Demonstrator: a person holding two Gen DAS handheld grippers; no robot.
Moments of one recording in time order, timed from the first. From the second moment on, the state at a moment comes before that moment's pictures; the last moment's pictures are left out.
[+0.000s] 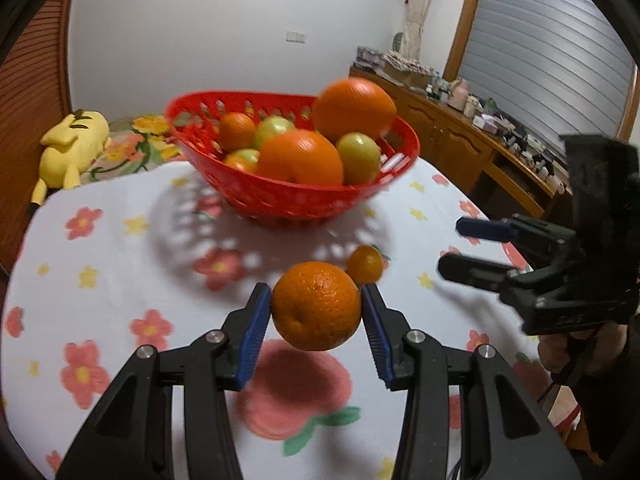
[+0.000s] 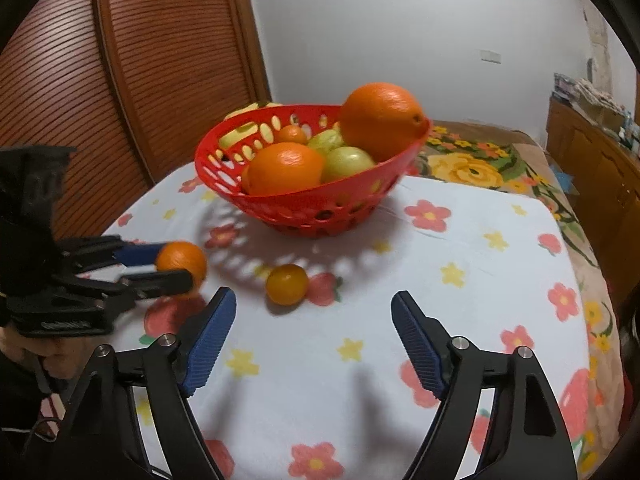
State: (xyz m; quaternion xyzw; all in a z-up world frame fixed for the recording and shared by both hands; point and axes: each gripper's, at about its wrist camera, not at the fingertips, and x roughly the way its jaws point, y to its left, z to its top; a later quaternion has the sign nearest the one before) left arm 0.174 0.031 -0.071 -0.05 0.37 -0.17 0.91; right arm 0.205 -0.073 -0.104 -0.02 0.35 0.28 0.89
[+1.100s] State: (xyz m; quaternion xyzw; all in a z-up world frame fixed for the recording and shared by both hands) left arm 0.165 0.066 -0.056 -0.06 0.35 -0.13 0.93; right arm 0.247 -0.017 -0.145 -0.04 0.41 0.31 0.86
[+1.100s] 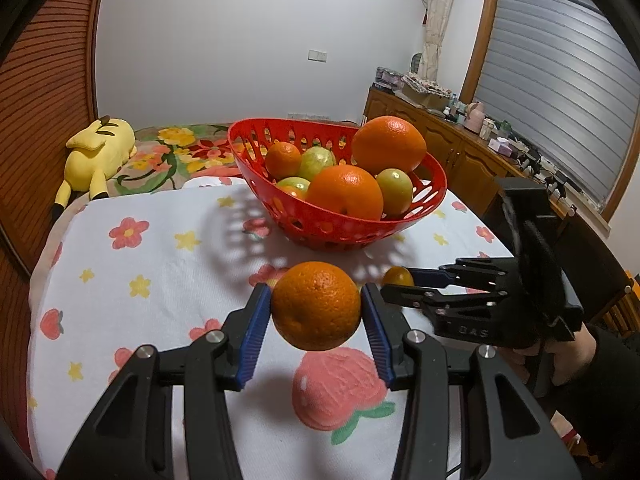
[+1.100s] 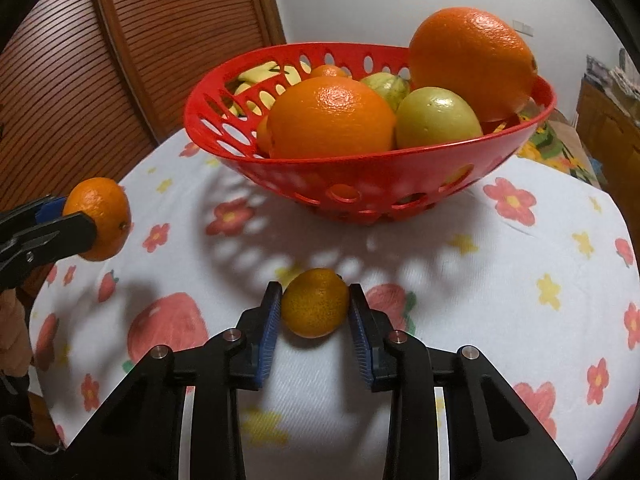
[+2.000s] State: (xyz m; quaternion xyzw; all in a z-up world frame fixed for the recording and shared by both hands) left arm 0.214 0.058 -0.018 -0.02 0.33 -0.13 0.94; right arm 0.256 -0.042 -0.056 -0.05 0.32 0.31 0.89
